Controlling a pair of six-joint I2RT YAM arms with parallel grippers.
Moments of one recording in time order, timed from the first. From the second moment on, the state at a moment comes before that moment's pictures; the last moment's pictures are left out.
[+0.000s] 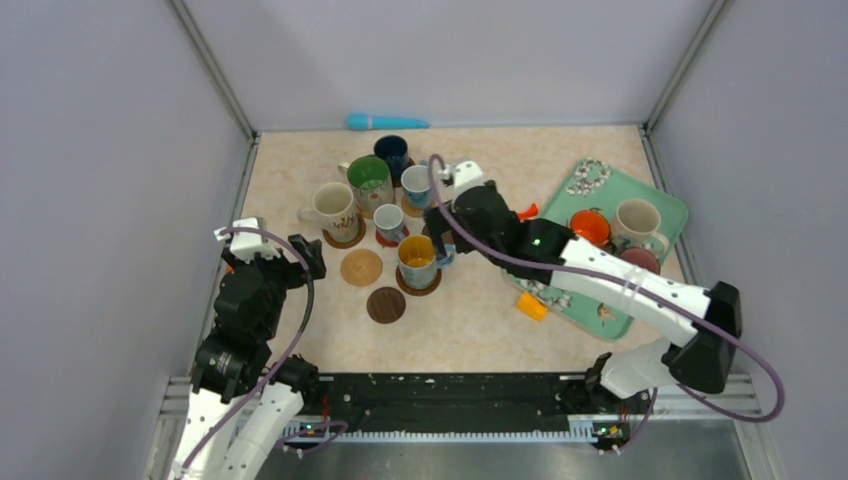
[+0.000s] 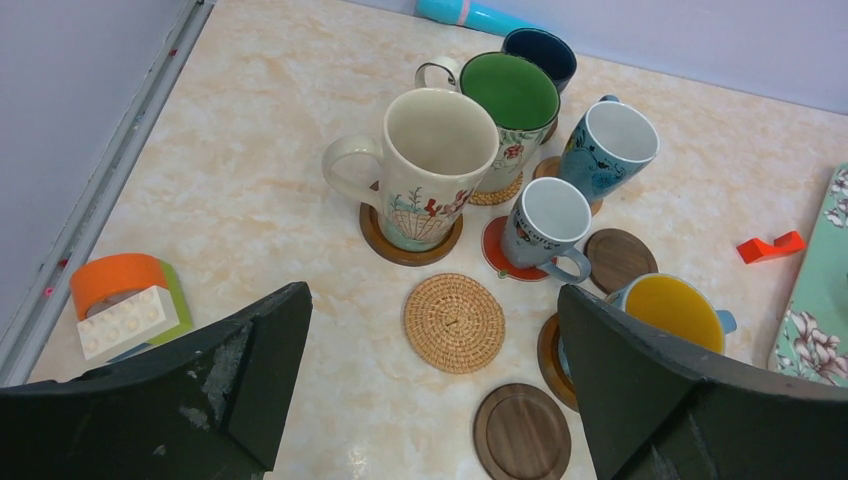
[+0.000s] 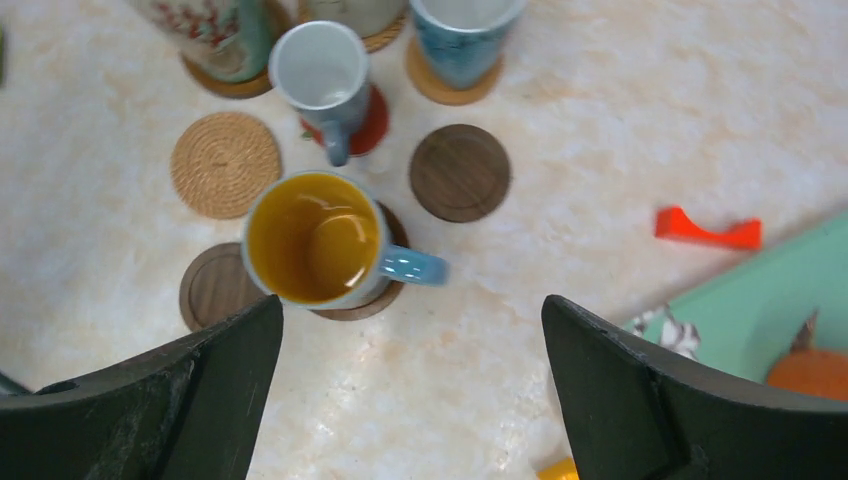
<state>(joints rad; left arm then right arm) -0.30 0.39 0.76 -0.55 -0.31 -0.29 1.01 1.43 1.33 -0.49 0.40 0.23</state>
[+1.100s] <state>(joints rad) -0.30 0.39 0.76 -0.55 -0.27 -0.29 0.19 1.04 1.04 -0.57 0.48 0.09</state>
